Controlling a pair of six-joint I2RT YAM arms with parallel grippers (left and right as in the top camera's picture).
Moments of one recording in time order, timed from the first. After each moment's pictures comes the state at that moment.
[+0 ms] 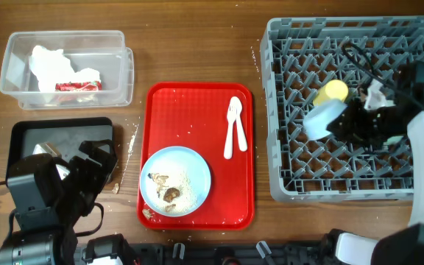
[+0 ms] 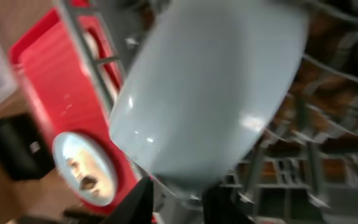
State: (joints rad) left arm 0.17 0.66 1.00 -1.17 0.21 -0.92; right arm -0.29 1.43 1.26 -1.31 -0.44 0.13
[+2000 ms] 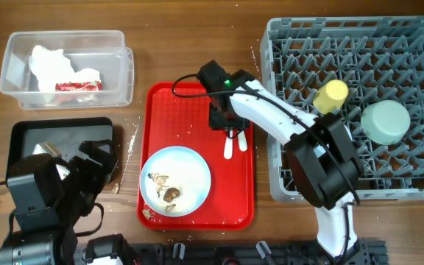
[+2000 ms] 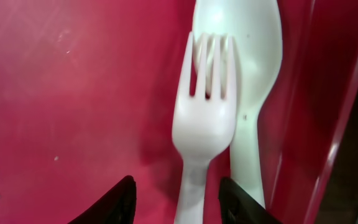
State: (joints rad) left arm 0.17 0.66 1.00 -1.17 0.21 -0.92; right arm 0.62 2.12 1.56 -0.94 0.04 0.66
